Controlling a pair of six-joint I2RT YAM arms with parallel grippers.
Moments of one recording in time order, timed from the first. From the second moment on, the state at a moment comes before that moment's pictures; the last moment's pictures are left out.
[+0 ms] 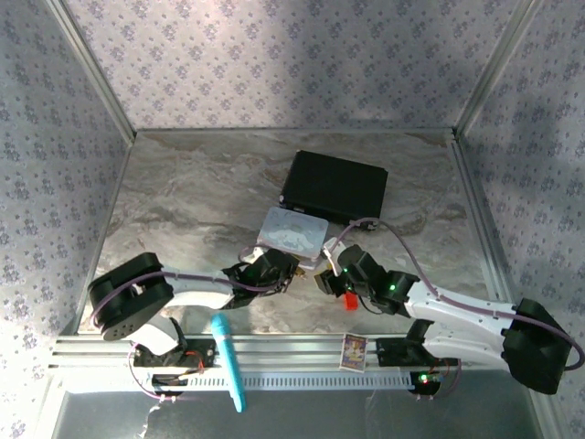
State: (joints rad) left arm -1.07 1.52 0.53 0.33 -0.24 -1.88; right arm 0.94 1.01 0.44 -0.13 0.07 0.21
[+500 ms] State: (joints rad) left arm -1.07 1.52 0.53 0.33 -0.24 -1.87; right arm 1.00 1.15 0.46 -0.04 0.01 0.08
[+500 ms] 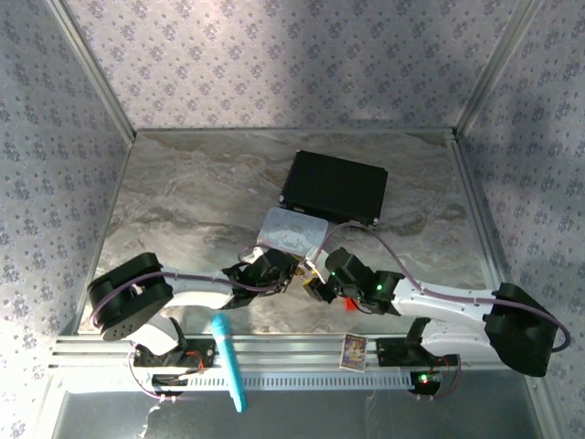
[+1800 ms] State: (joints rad) left arm -1.08 1.49 0.51 0.33 -0.25 -1.88; right arm 0.82 1.25 0.41 0.16 -0.33 0.18
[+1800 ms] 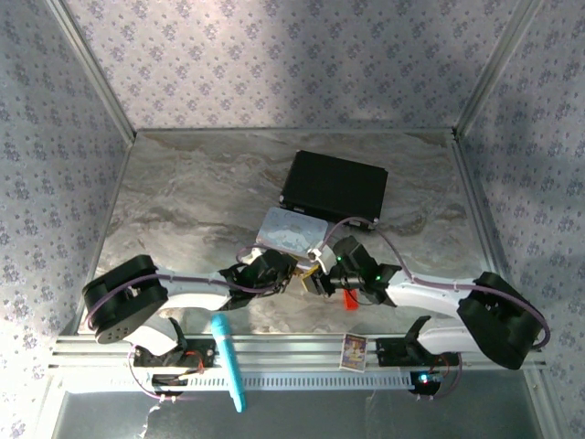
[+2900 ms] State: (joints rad) left arm -1.08 1.48 0.66 -0.19 -0.31 -1.46; right arm 0.74 1.43 0.70 -0.07 -0.04 0.67
